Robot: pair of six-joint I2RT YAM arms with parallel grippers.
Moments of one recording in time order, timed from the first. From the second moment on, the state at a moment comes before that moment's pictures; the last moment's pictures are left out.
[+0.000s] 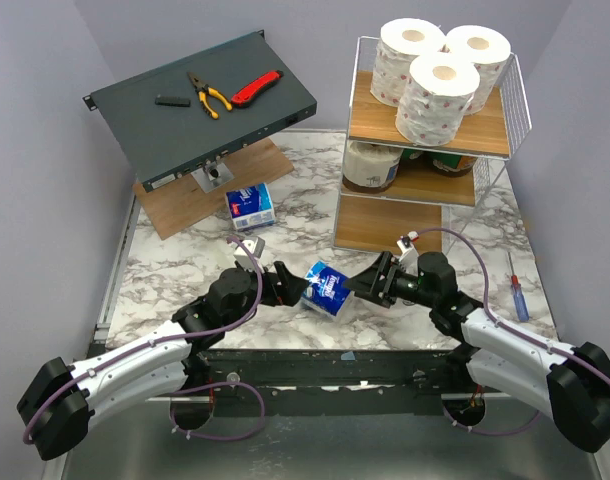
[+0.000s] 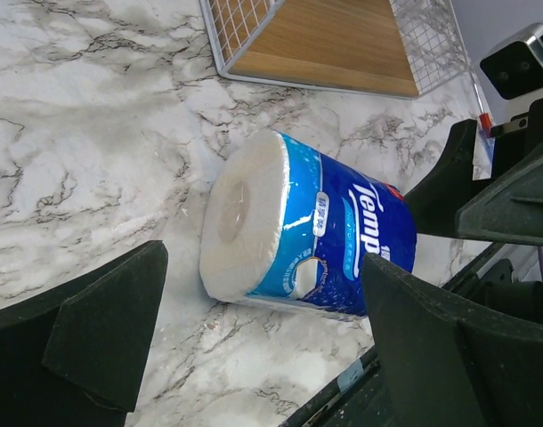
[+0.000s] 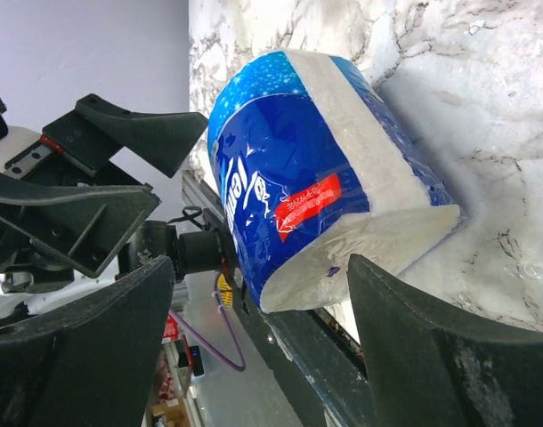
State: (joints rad) left arm -0.86 0.76 0.29 0.15 -0.14 -0.70; right arm 0.56 0.93 0.24 0.32 -0.45 1.07
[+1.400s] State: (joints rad) left arm -0.85 0.91 0.27 0.31 0.04 -0.68; right arm 0.60 1.21 0.27 0.48 -0.53 1.13
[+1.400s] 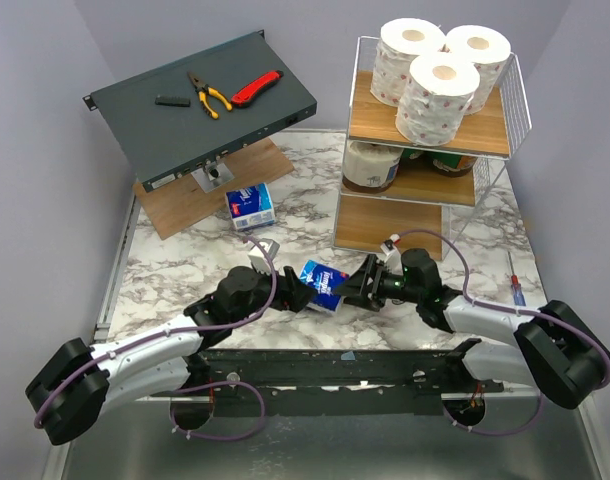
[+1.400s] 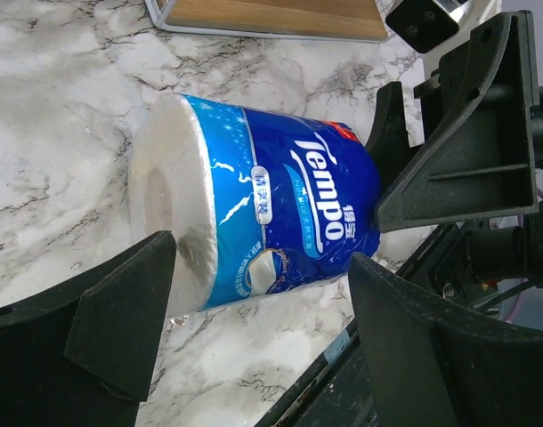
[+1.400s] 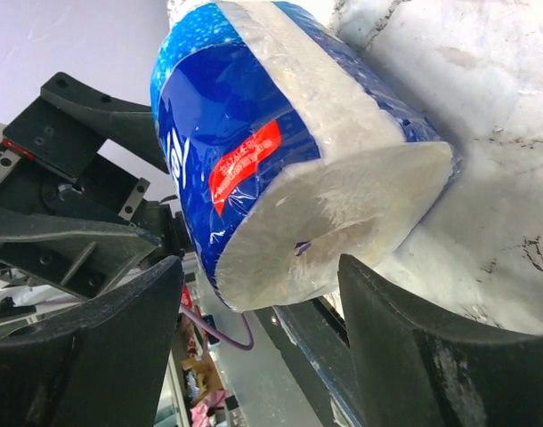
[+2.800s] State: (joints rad) left arm -0.85 0.69 0.25 0.29 -0.05 -0.67; right arm 0.62 1.04 0.77 -0.37 0.01 0.67
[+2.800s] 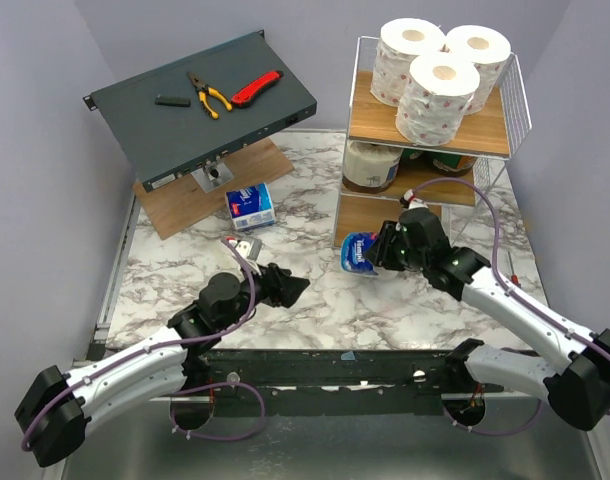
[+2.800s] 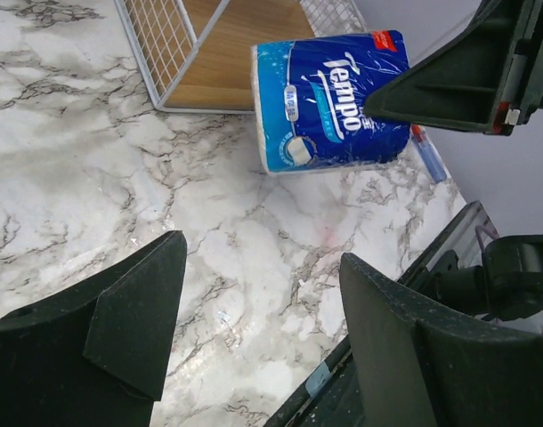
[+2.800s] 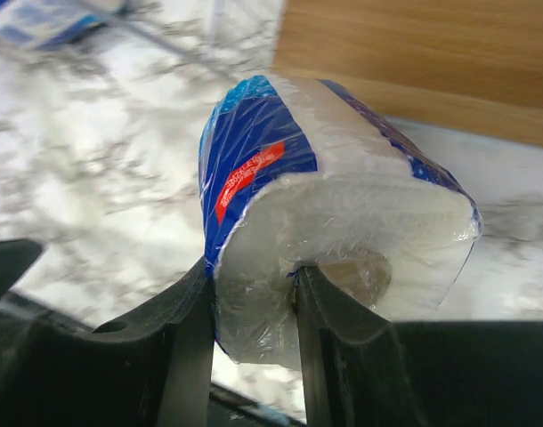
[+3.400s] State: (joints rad) left arm -0.85 0.78 0.26 0.30 -0.05 -0.67; right arm 0.62 1.19 0.84 -0.47 0.37 0.55
